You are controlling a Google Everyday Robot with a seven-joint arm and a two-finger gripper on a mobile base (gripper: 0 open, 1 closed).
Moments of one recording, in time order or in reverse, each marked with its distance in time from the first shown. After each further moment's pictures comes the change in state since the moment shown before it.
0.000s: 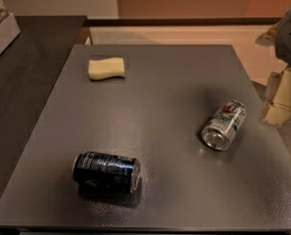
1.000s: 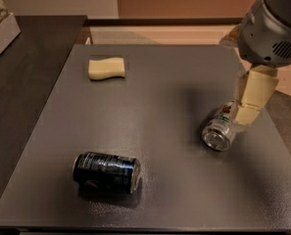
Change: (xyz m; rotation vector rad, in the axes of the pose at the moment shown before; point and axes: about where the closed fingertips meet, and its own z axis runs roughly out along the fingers) arm -0.056 0.015 0.013 -0.067 -0.063 -0.123
